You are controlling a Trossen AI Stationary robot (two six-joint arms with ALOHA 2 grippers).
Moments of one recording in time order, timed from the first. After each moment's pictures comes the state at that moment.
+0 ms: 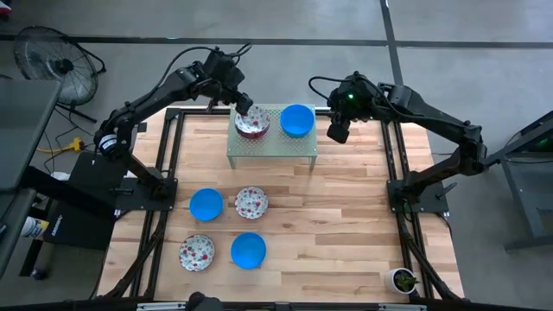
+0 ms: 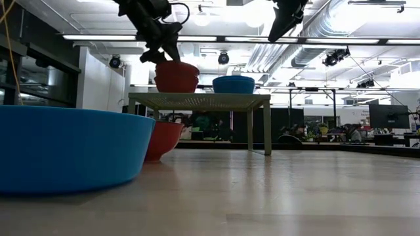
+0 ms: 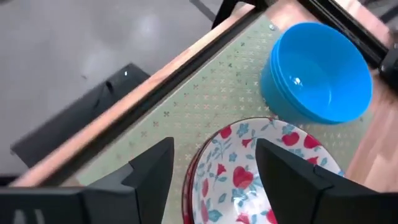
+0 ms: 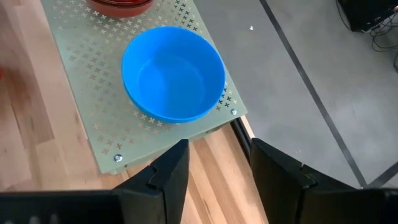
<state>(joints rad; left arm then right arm) 0.73 1.53 1.54 -0.80 0.17 -0.14 -0.42 1.39 1.59 -1.04 0.23 -0.15</state>
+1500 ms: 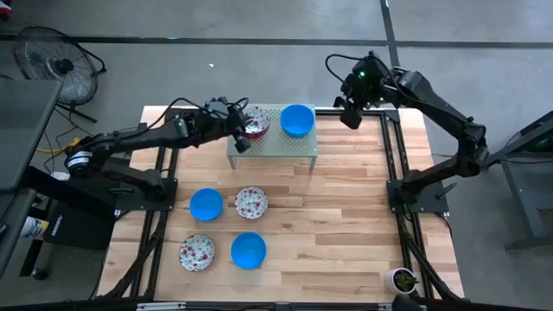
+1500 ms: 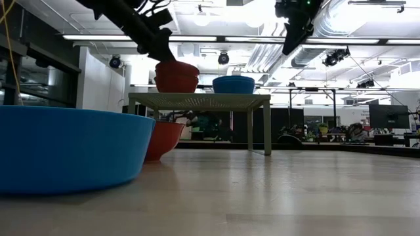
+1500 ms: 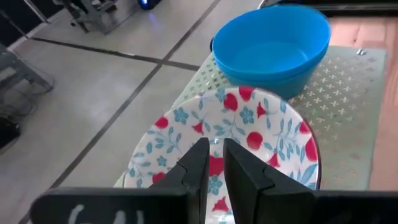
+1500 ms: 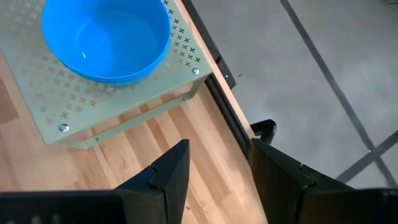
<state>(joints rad) 0.39 1.22 0.95 -0.18 -0.28 0.18 -0.68 1.39 1.59 -1.12 0.09 -0.26</state>
